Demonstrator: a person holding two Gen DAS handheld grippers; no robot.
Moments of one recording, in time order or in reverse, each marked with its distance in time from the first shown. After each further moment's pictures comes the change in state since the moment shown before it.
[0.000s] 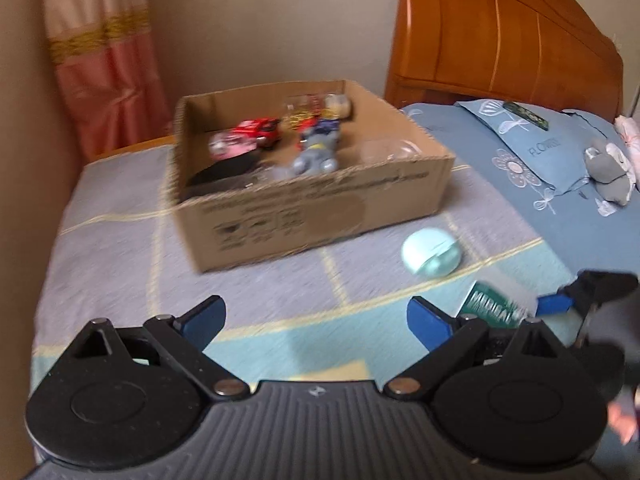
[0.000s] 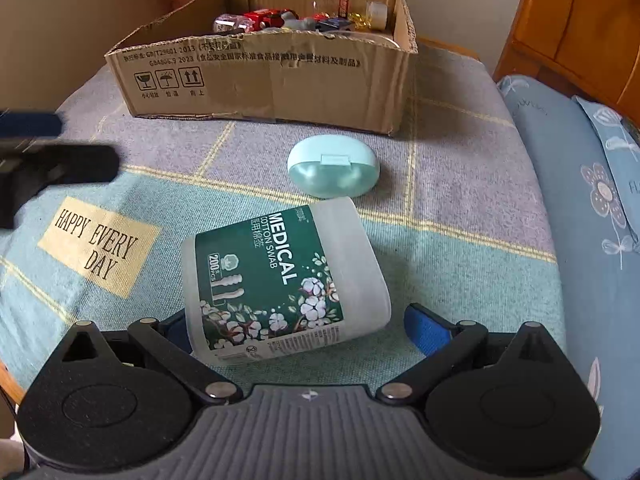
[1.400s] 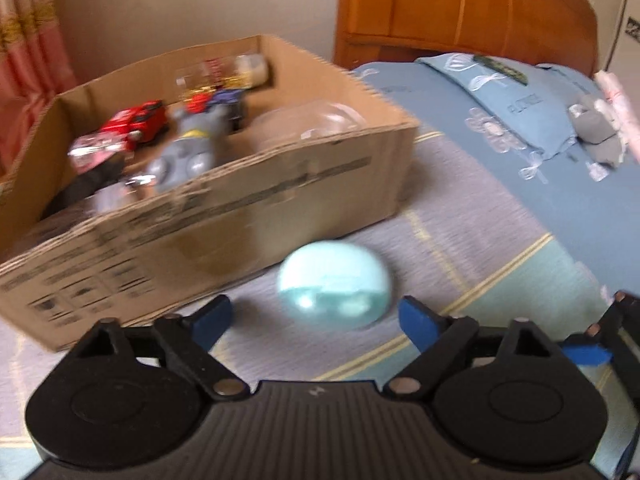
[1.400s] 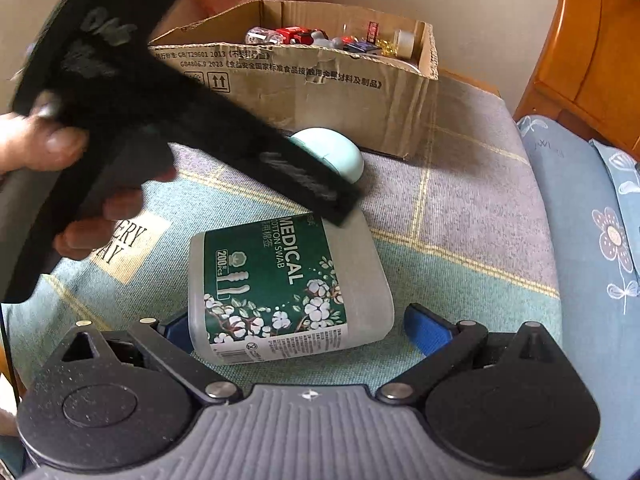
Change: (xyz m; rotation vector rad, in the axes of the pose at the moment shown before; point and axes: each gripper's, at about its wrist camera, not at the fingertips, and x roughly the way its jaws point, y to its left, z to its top) left arm 0.098 -0.058 0.025 0.103 0.080 -0.090; right arm -0.003 -0.006 -0.004 -0.114 -0.084 0.033
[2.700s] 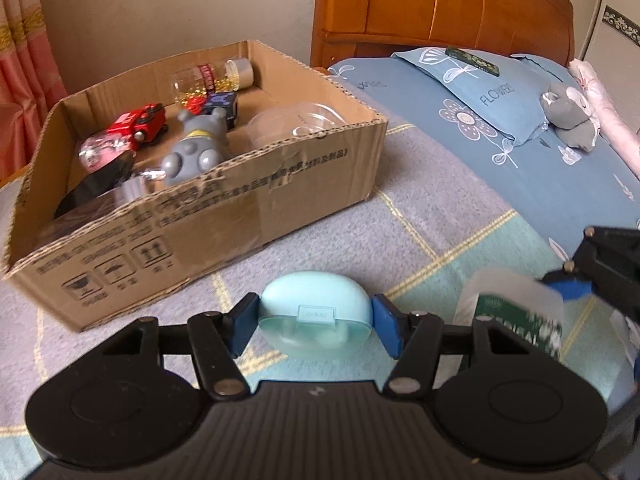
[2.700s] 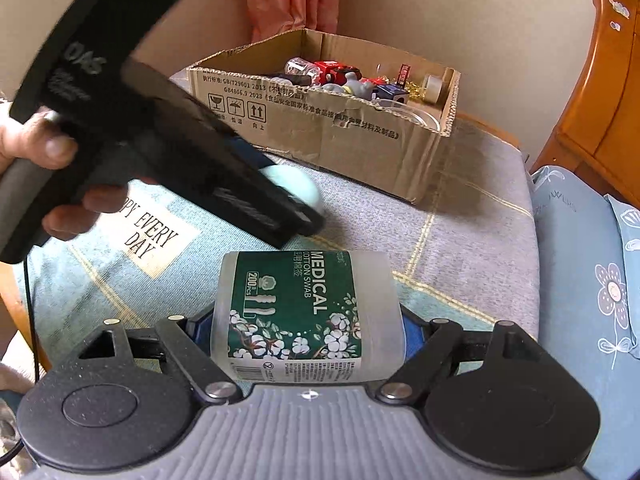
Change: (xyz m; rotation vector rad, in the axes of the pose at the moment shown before) left arm -0.035 0.010 -0.007 0.039 0.033 -0.051; right arm -0.033 -0.009 0.010 -0.131 -0.057 0.062
